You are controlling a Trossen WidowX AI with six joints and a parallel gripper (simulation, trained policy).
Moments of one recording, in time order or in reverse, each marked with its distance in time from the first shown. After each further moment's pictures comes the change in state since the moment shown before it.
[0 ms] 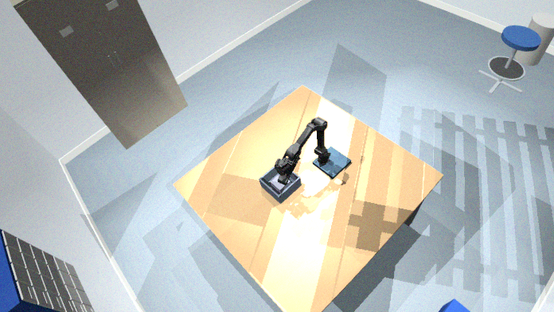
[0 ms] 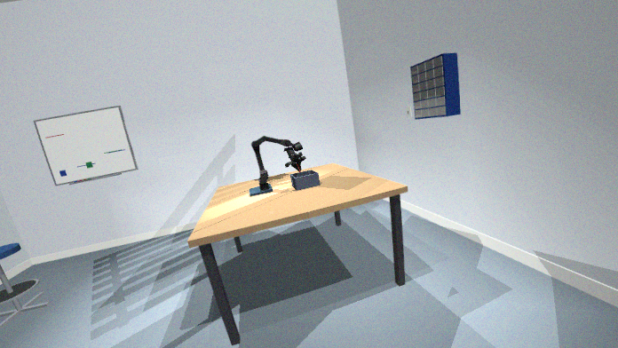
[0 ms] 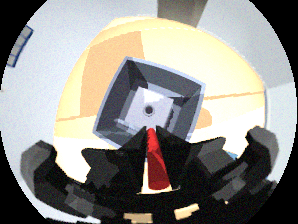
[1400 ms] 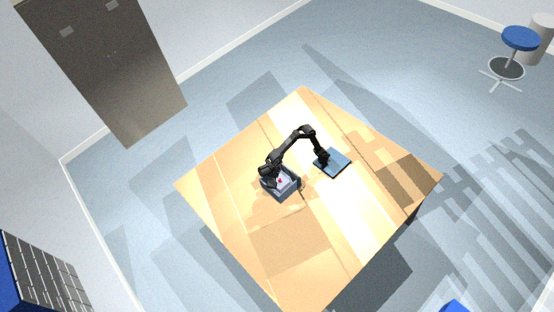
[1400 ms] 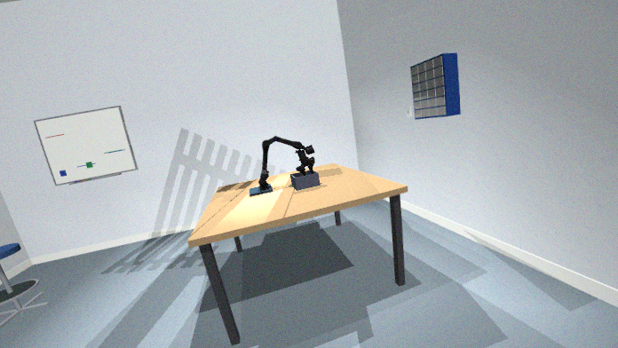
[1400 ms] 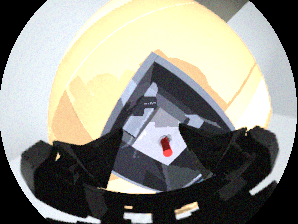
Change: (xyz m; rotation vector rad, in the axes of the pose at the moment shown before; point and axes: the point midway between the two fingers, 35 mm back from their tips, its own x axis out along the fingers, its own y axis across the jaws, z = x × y) arm 0.063 0.031 0.050 -0.198 0.217 0.050
